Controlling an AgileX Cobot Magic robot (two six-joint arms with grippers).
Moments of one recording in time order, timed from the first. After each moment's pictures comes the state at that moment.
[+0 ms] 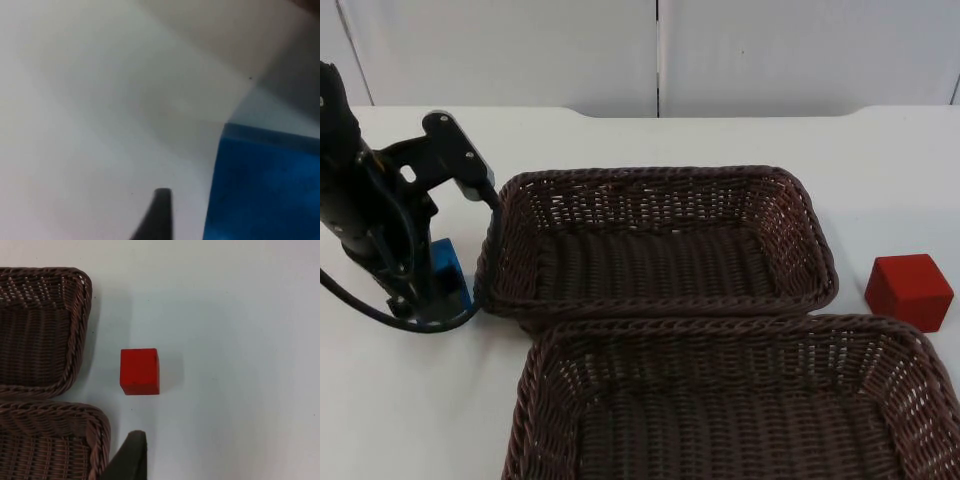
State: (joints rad) right arm 0.13 0.79 -0.78 -0.01 0.85 0.04; left arm -0.16 1.98 -1.00 -0.05 0.30 0.83
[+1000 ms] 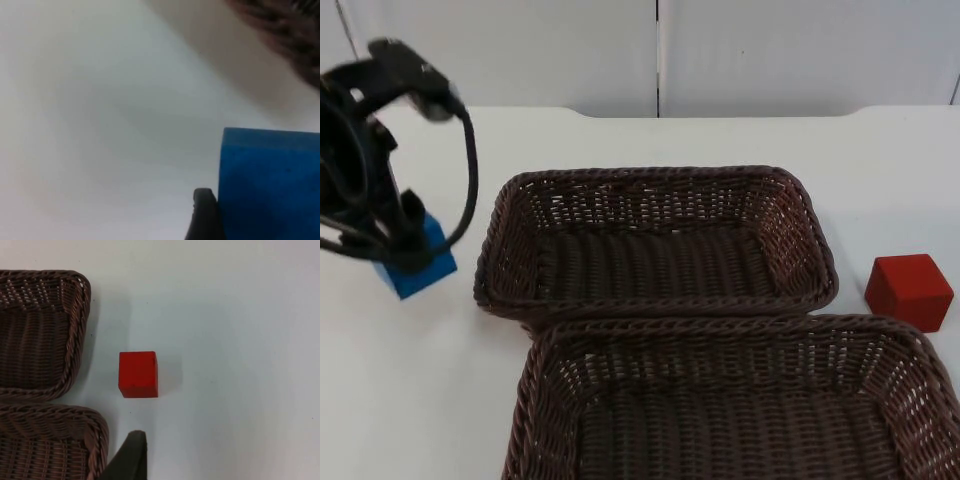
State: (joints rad) right arm 0.13 0.79 -0.78 -0.02 0.84 0.04; left arm -0.16 1.71 -1.00 -0.15 0.62 0.72
